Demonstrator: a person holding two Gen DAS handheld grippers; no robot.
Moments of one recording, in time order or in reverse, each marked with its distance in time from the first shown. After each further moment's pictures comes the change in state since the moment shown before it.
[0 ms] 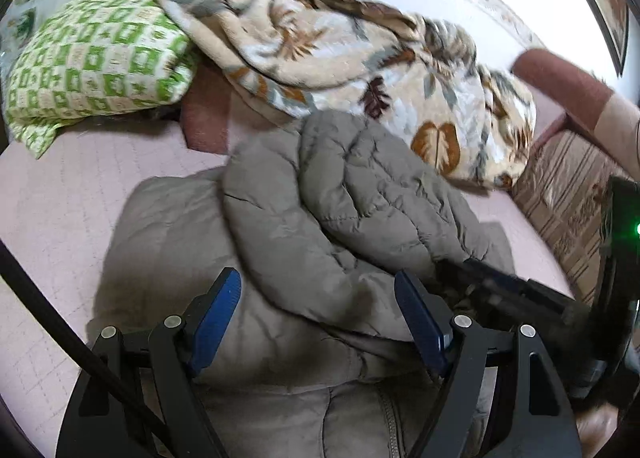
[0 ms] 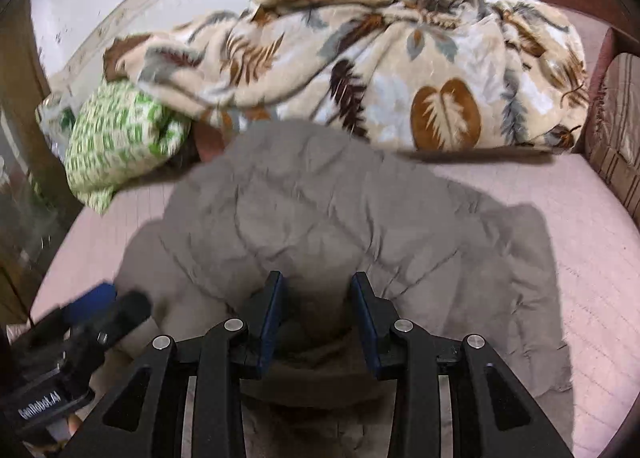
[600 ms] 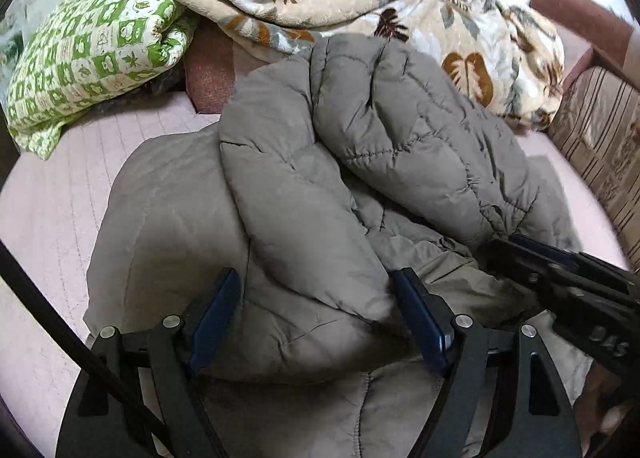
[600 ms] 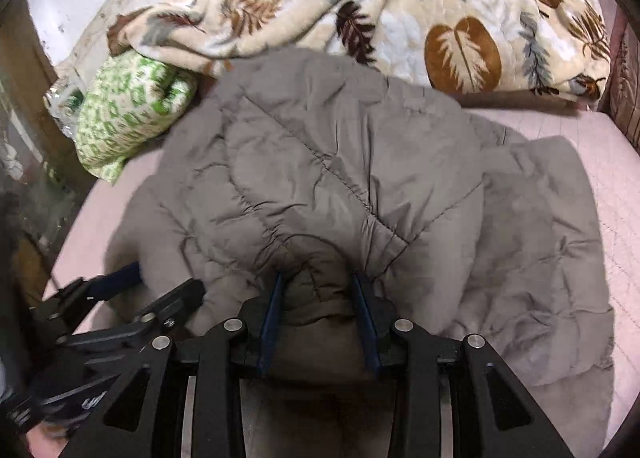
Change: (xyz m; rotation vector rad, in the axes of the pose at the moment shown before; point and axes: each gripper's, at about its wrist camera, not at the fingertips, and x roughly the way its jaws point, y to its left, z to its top) left arm 0.036 -0.001 -0.020 0.079 0.129 0.119; right arm 0.015 -0.019 -0.026 0.031 0.093 0.113
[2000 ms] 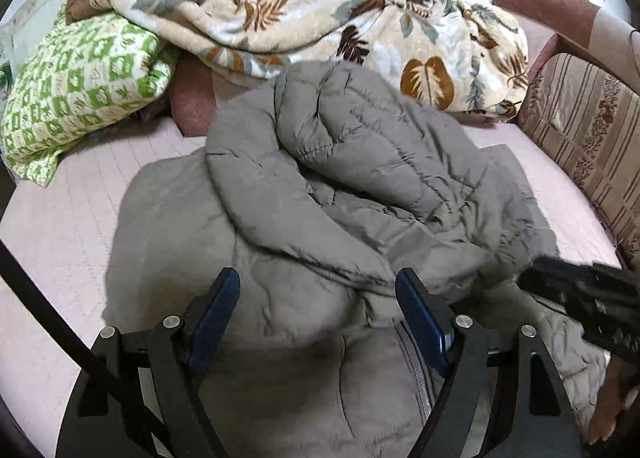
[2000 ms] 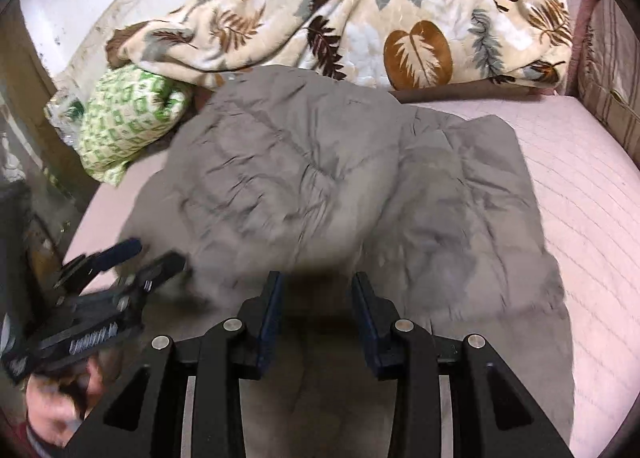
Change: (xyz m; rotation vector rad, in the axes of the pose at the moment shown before) left arm -0.047 -0.014 -0.013 0.105 -0.046 -0.028; right arm -0.059 -0.020 -0.031 0.039 0.016 -0.025
